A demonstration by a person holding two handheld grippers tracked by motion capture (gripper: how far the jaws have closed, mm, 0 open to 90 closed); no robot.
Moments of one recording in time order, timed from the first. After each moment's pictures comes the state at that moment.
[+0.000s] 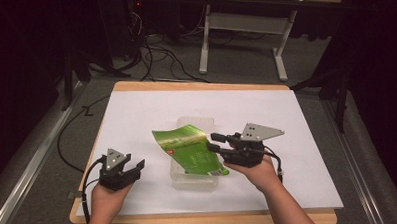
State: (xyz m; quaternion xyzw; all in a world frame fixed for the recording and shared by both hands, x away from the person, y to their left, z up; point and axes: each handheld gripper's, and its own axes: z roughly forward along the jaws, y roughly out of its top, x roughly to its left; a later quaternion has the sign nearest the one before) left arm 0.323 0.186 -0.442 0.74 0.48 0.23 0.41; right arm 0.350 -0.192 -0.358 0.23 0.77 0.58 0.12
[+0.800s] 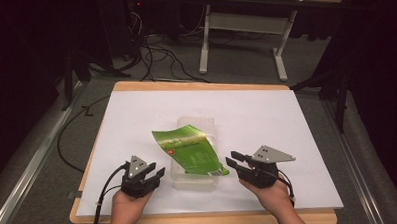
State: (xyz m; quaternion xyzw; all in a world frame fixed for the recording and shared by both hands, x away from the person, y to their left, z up) left arm 0.309 0.135 -0.453 0.76 0.45 0.18 0.42; right arm 0.309 -0.222 -0.401 0.36 0.77 0.49 0.18
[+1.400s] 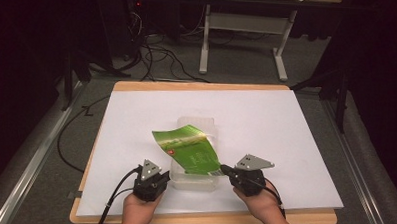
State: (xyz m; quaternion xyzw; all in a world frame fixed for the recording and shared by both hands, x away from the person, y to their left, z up) left arm 0.303 0.108 -0.460 0.77 0.44 0.14 0.43; right arm 0.301 -0.194 -0.426 0.38 0.81 0.41 0.18
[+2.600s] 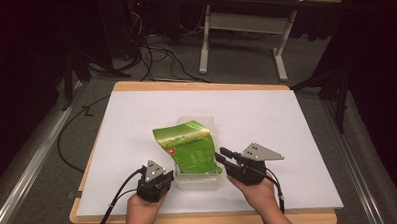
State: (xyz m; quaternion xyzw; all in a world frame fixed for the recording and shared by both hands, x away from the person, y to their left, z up) left arm 0.302 0.099 -0.462 0.78 0.43 0.15 0.43; right arm 0.315 -0.192 -0.394 0.36 0.75 0.53 0.19
